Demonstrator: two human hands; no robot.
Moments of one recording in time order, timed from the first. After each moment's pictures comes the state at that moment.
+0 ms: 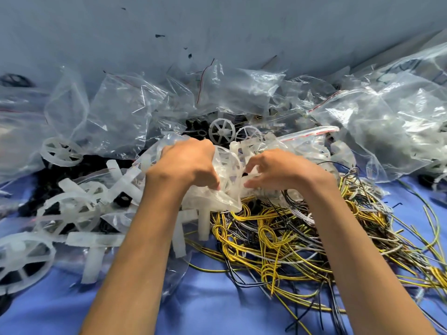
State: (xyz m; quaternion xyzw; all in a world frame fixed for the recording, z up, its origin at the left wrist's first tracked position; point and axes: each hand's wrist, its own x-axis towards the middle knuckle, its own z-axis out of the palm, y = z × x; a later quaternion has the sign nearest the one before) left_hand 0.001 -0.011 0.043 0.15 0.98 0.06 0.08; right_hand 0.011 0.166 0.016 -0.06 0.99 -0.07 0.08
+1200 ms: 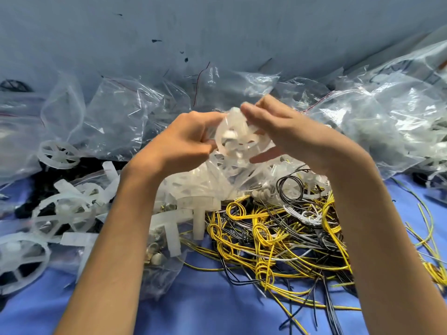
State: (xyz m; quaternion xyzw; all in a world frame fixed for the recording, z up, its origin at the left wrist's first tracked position) left_hand 0.006 -0.018 0.059 0.35 0.87 0.35 -0.05; right_hand 0.051 0.157 0.077 -0.11 0.85 -0.52 0.01
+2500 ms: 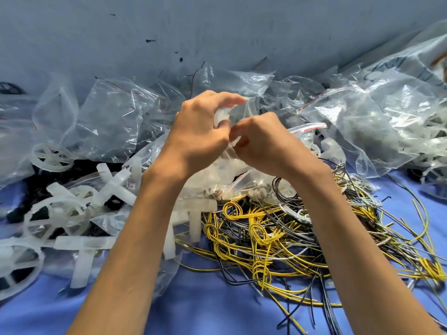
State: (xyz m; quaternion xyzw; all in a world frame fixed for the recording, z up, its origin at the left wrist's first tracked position) left_hand 0.012 0.013 0.059 0.28 0.85 0.39 -0.22; right_hand 0.033 0.149 0.052 -0.19 0.95 -0.19 -0.17
